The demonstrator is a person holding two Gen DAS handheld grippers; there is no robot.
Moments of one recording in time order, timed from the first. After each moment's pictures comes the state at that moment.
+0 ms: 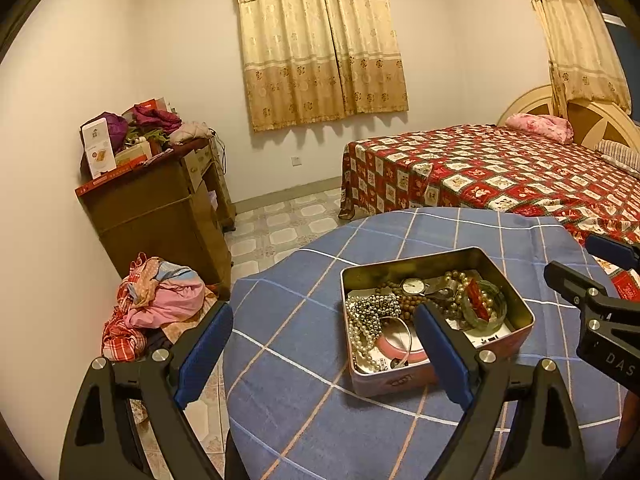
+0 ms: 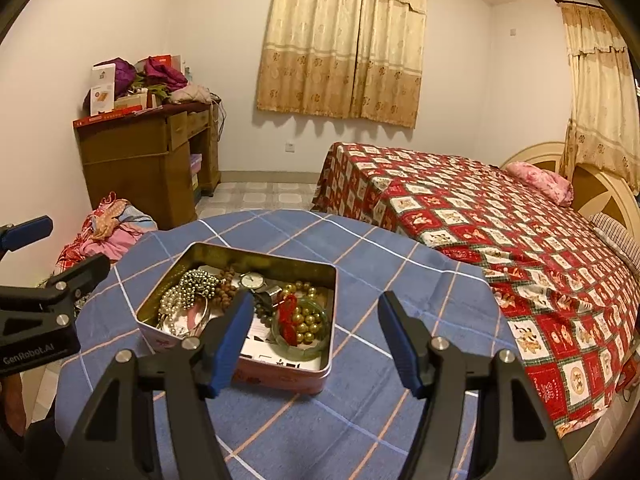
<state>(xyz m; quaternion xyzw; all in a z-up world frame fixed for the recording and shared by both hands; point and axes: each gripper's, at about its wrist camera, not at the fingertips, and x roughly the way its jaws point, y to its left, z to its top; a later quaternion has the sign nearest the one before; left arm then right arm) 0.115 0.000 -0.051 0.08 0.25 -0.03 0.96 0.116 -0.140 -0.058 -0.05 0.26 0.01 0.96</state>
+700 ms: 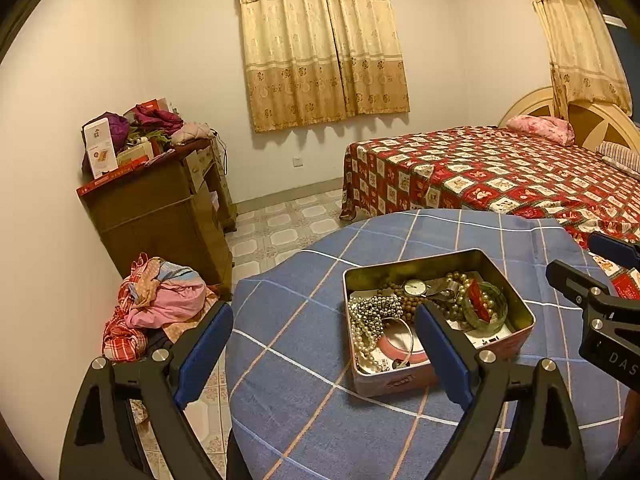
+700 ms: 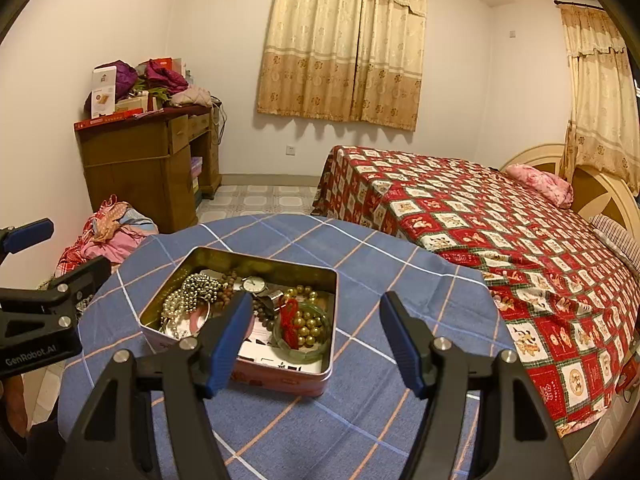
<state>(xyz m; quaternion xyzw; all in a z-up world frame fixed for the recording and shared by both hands) 0.114 0.005 -0.051 0.08 0.25 -0.03 0.96 0.114 -0.139 -0.052 -0.05 0.26 0.01 0.97</state>
